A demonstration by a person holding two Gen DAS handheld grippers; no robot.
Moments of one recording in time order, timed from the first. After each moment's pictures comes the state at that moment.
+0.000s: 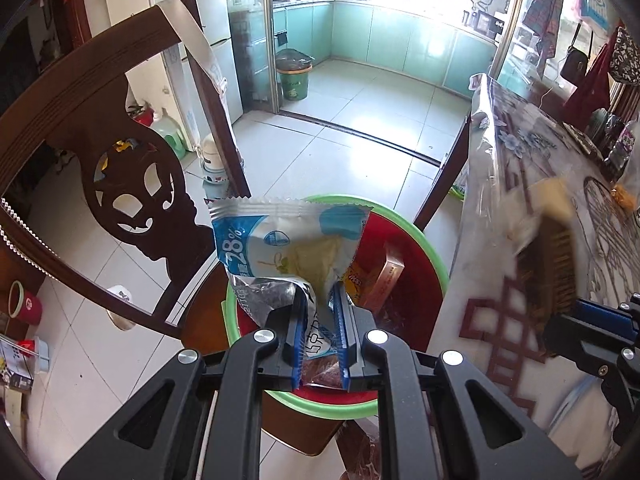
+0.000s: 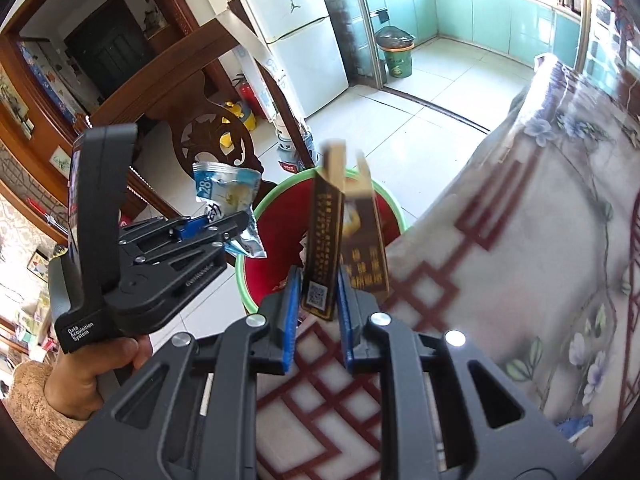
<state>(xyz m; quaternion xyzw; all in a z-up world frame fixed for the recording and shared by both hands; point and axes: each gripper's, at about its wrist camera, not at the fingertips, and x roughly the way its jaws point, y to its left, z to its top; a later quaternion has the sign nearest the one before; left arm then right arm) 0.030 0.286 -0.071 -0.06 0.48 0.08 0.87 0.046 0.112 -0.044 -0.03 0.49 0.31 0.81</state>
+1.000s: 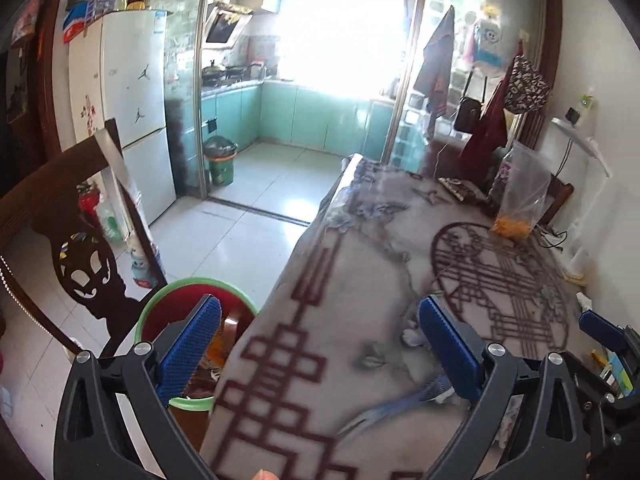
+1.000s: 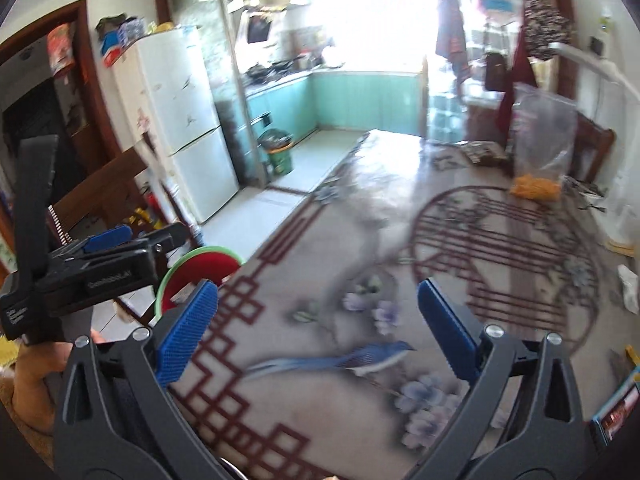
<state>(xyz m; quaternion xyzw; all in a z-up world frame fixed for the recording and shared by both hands) -0.053 0.111 0.070 -0.06 0.32 -0.03 0.94 -0.087 -0.101 0.062 0.02 0.32 0.10 0.94</state>
